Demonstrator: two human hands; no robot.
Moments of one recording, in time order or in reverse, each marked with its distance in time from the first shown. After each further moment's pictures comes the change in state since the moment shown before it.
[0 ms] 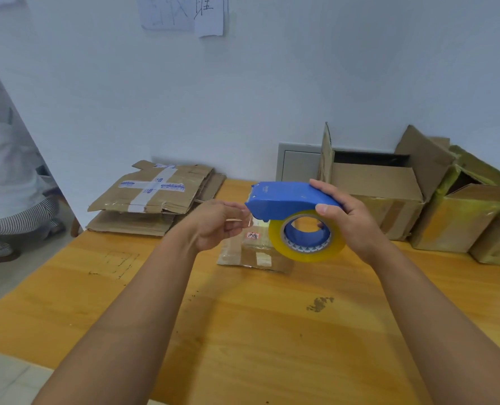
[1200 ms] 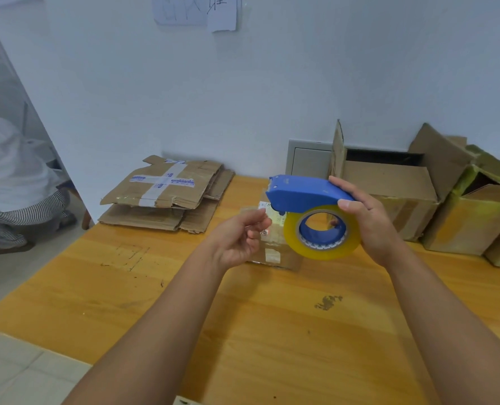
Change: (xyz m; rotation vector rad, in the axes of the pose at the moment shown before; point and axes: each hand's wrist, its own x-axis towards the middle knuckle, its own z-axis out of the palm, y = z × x) left_hand -0.008 -0.031 0.027 -0.536 -0.015 -0.158; right_hand 0.004 0.015 -0.003 0.158 0.069 0.032
